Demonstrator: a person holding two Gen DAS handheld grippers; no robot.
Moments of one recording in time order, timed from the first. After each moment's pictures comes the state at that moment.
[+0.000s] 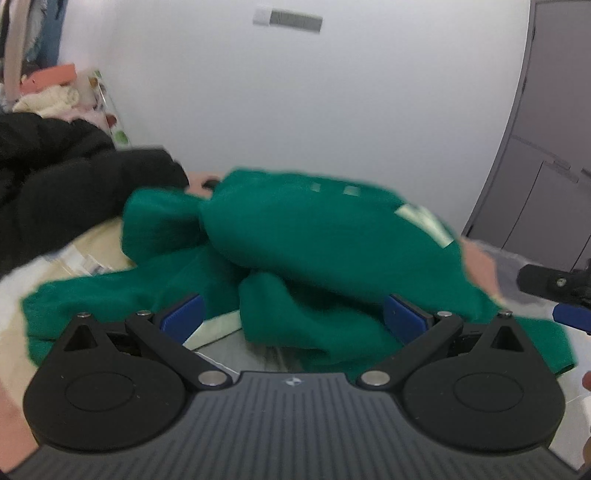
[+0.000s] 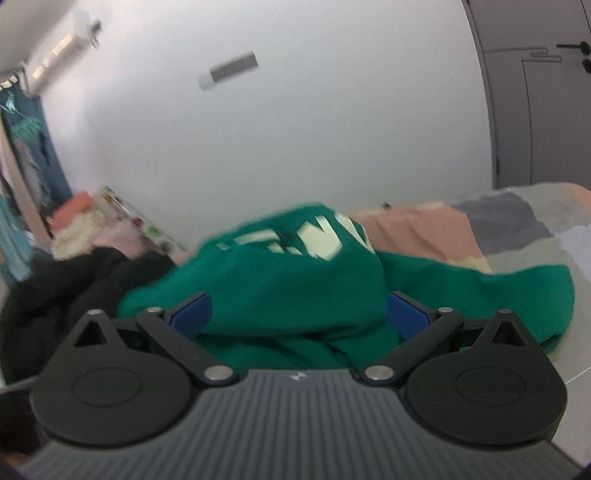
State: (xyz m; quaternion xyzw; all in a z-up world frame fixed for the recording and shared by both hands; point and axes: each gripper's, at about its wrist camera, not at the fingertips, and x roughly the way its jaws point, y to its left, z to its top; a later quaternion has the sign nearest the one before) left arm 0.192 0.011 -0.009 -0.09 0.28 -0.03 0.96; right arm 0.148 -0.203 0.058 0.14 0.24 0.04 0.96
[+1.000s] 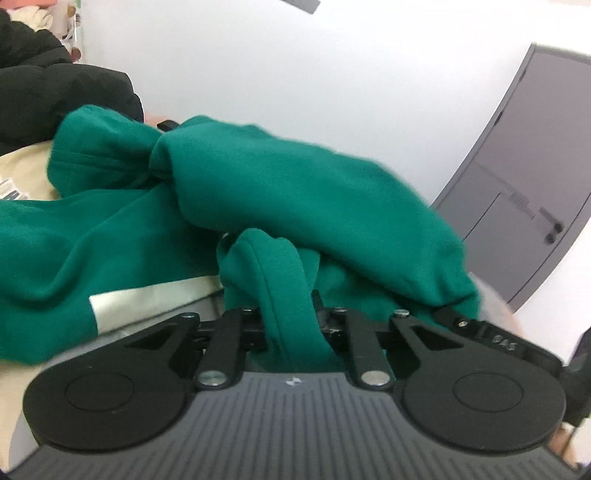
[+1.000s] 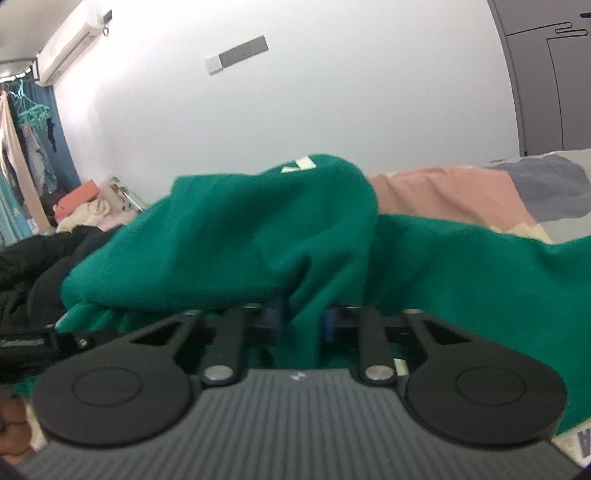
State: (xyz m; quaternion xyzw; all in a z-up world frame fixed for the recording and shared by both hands) left arm 0.220 0.041 -0.072 -0.22 0.28 -0.13 0.93; right arm 0.213 -0.222 -0.029 0.15 0.21 0.09 0.96
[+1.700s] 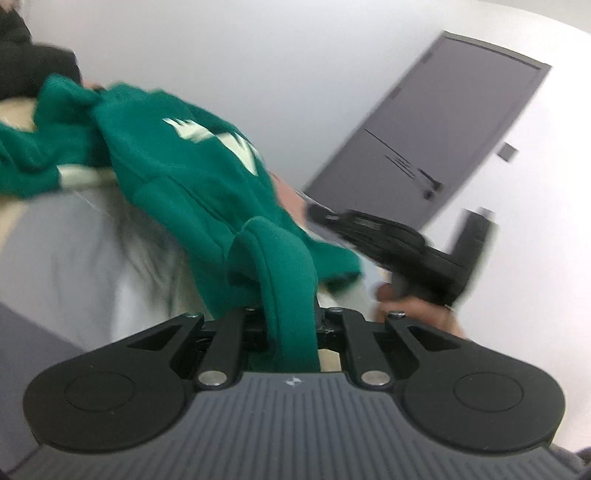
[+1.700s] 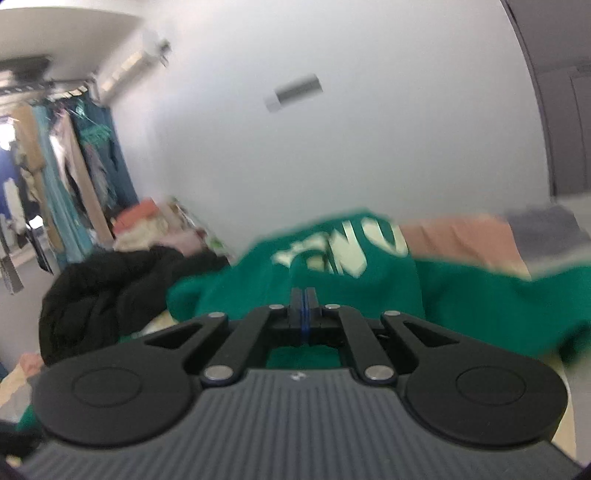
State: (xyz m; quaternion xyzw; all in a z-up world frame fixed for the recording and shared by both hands) left arm 0.001 0.021 -0.022 -0.25 0.30 -0.30 0.87; right arm 0.110 -0.232 0.034 0.15 0.20 0.15 0.96
